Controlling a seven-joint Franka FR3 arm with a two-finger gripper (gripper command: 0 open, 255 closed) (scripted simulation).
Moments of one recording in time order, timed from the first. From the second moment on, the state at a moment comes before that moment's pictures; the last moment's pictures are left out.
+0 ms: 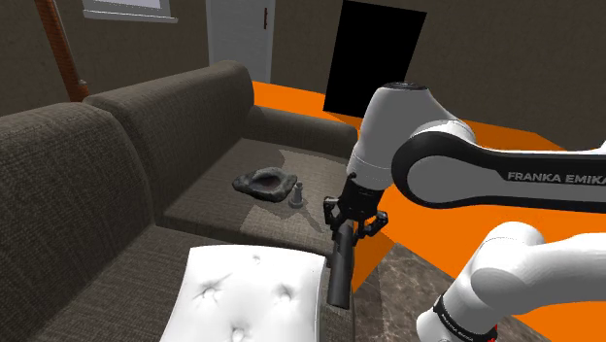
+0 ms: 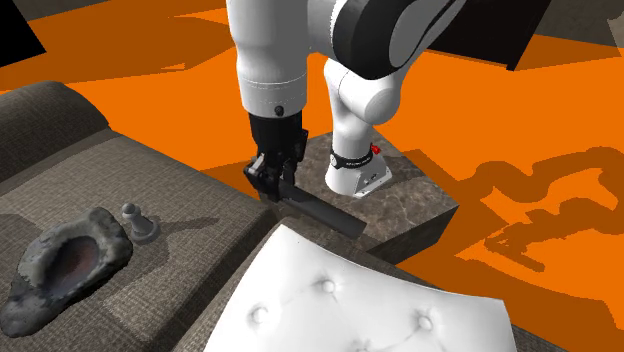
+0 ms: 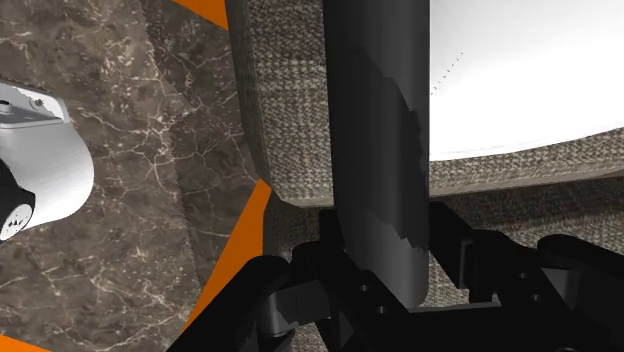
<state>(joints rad) -0.08 -0.82 0.57 -2.61 0.44 1.90 1.23</state>
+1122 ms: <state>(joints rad) -0.29 -0.42 0.55 -2.30 0.25 1.97 1.16</state>
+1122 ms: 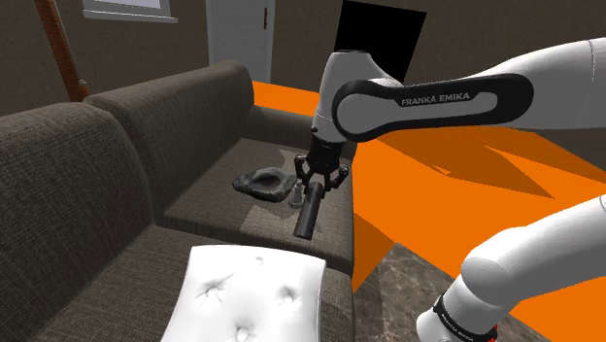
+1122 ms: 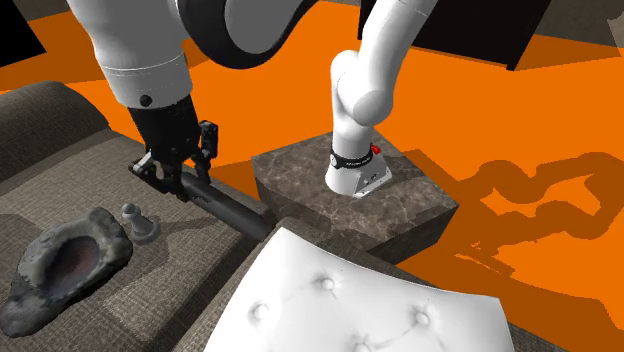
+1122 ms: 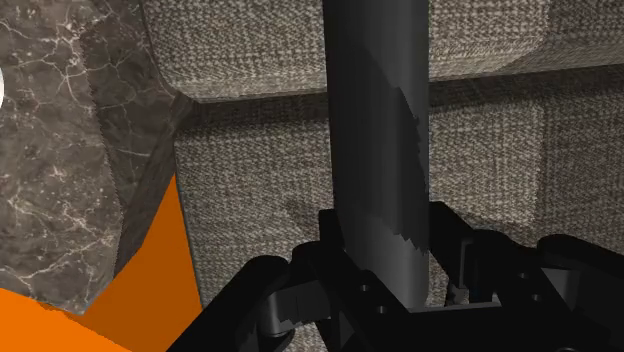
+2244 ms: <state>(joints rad) -0.37 0.26 0.55 -1.64 -0.13 1.90 1.22</state>
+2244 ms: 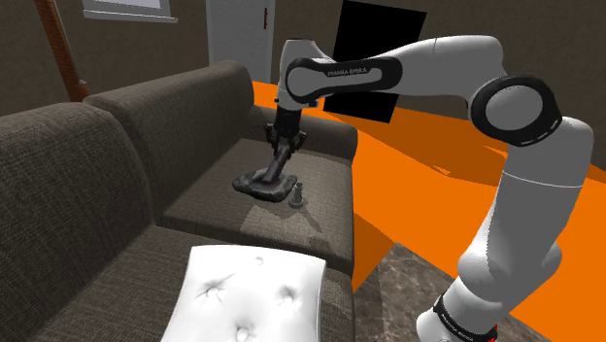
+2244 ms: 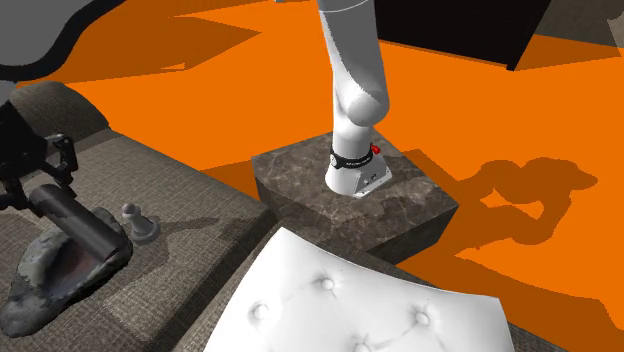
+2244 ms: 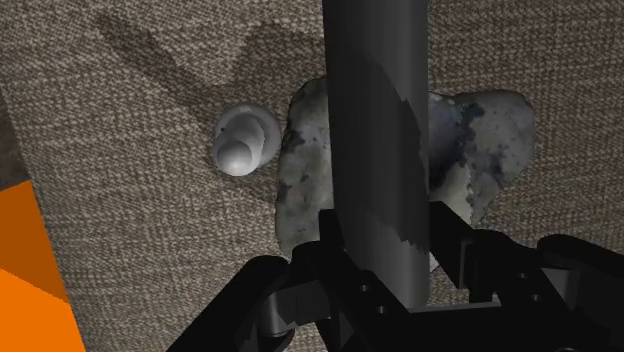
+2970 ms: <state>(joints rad) -0.29 0.58 0.50 -1.25 -0.25 1.80 1.21</state>
